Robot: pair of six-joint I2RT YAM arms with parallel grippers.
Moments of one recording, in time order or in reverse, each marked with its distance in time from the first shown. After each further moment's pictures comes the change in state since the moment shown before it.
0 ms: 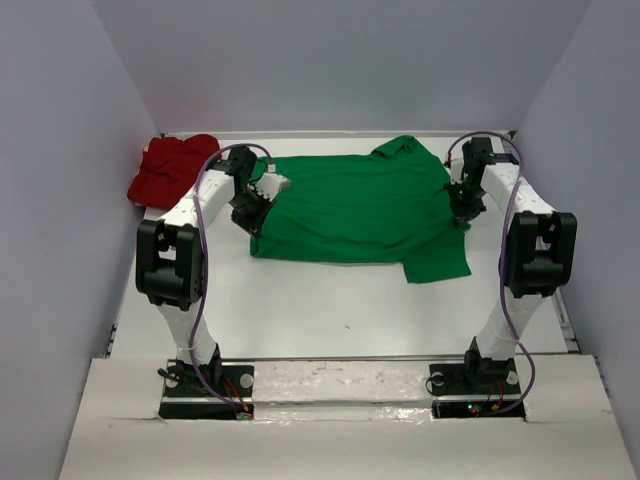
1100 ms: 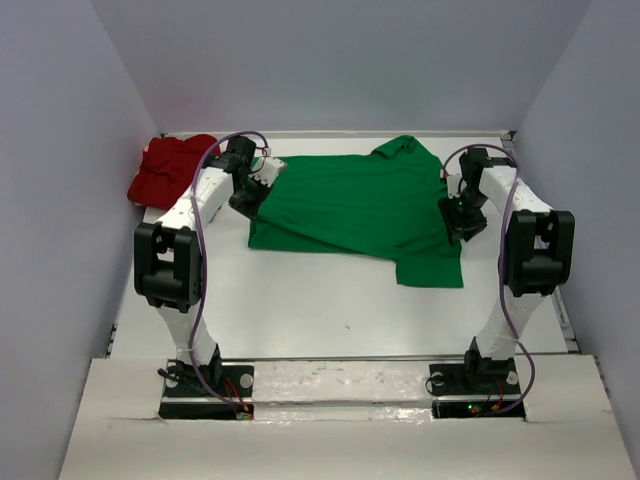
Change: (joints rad) left arm 0.000 -0.017 0.039 0.131 -0.131 -0.046; right arm 0.000 0.028 -0.021 -0.127 -0.023 -0.061
